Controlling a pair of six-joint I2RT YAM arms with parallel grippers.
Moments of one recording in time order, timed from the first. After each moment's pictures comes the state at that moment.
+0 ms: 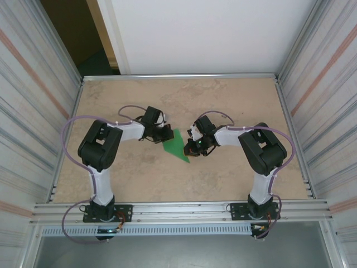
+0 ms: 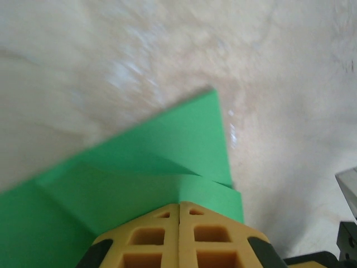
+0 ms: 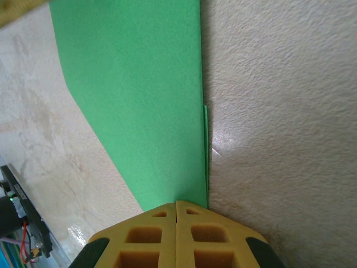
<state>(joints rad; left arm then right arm) -0.45 1.95 1.08 -0.12 0.46 -0.62 0.58 1.87 0.96 -0.26 -0.58 0.54</state>
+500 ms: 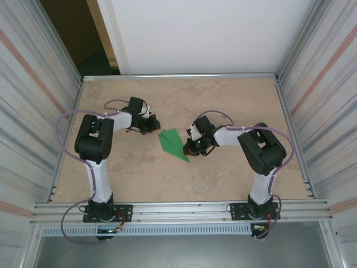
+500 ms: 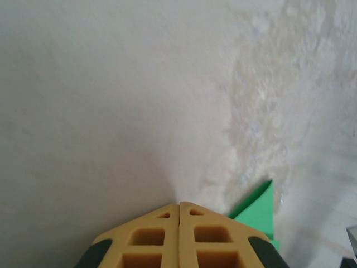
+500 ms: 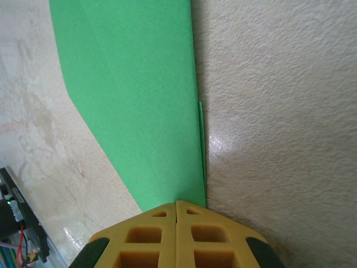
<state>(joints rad) -0.24 2.03 1.23 -0.27 0.53 -0.51 0.59 1.87 0.96 -0.24 -0.56 0.54</state>
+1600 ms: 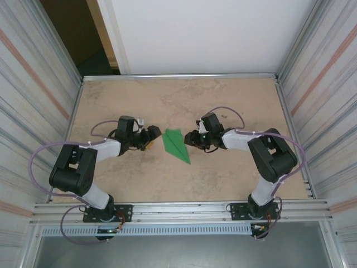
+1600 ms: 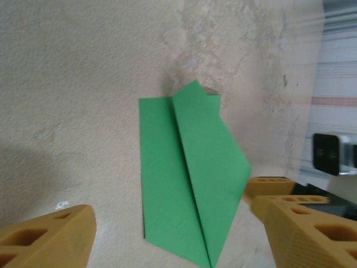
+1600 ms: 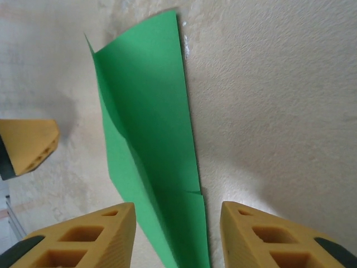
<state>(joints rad) -0.29 1.56 0.65 0.15 0.56 -0.87 0.54 1.75 0.87 -0.01 -0.45 0.74</state>
